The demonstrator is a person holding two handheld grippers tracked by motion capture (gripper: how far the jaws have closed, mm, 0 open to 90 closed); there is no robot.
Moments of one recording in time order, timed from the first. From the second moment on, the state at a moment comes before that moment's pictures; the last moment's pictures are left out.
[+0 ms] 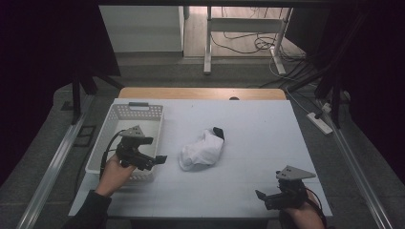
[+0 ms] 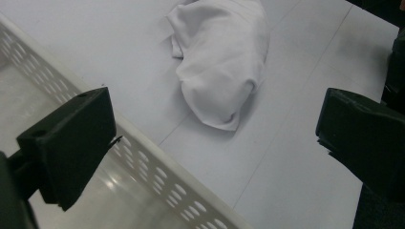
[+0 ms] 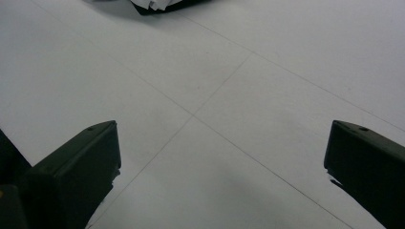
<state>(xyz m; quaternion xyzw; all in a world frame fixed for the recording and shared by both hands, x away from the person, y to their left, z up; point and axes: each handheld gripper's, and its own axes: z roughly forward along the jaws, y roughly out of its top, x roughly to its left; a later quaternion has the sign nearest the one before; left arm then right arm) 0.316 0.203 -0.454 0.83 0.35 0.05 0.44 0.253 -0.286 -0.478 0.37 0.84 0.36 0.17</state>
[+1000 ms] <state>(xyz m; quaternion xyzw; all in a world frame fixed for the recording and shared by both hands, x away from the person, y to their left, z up) 0.291 0.231 -0.458 0.81 0.37 0.06 0.45 0.253 -0.285 -0.479 0.37 0.84 0.36 0.17</state>
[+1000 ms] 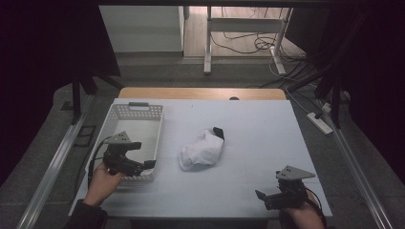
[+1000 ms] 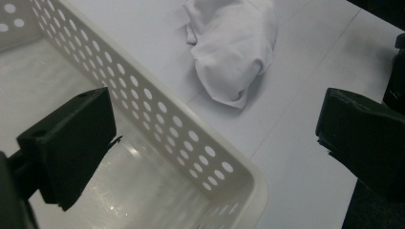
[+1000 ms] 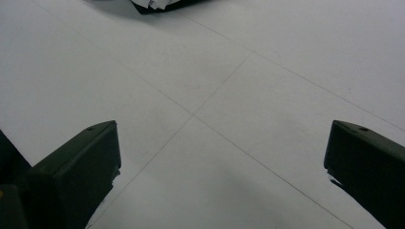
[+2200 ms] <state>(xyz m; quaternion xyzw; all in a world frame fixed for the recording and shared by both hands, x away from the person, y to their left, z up) 0.258 0.251 -0.467 0.80 0.40 0.08 0.45 0.253 -0.285 -0.479 0.37 0.84 0.35 0.17</state>
